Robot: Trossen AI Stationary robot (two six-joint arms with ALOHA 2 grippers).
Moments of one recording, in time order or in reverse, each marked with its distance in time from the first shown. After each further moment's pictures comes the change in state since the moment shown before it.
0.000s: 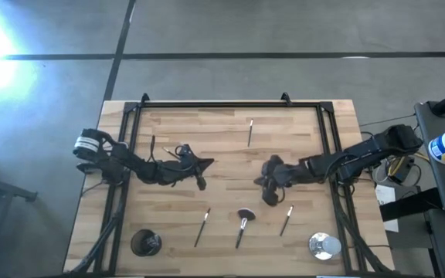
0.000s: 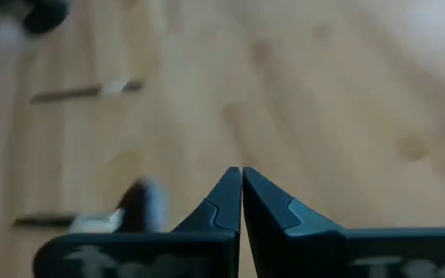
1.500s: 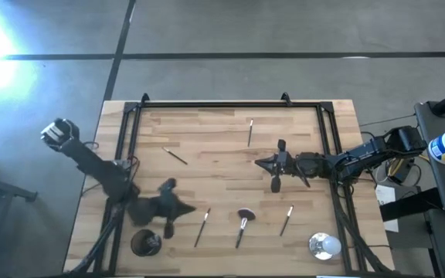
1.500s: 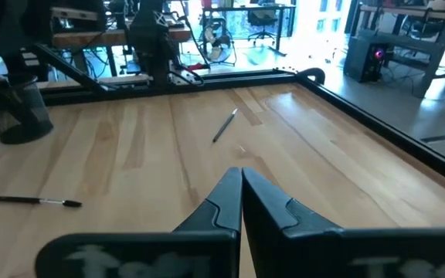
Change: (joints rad) left arm -0.562 -0.445 0.287 -0.993 -0.060 -0.258; right arm -0.132 -0.079 -0.380 0.879 0.126 -0.472
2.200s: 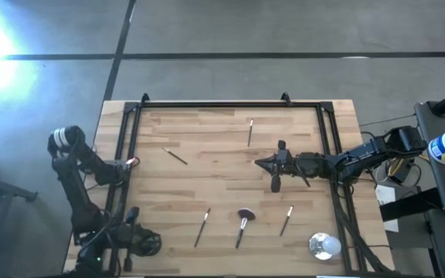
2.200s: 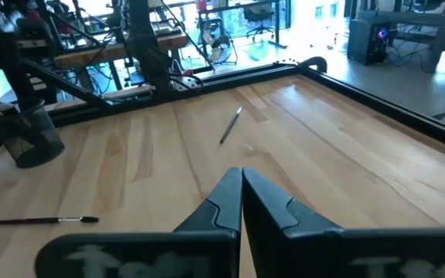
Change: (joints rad) left arm -0.658 0.151 0.068 -0.248 -0.636 -0.454; right arm 0.001 -0.001 0.000 0.002 0.003 0.120
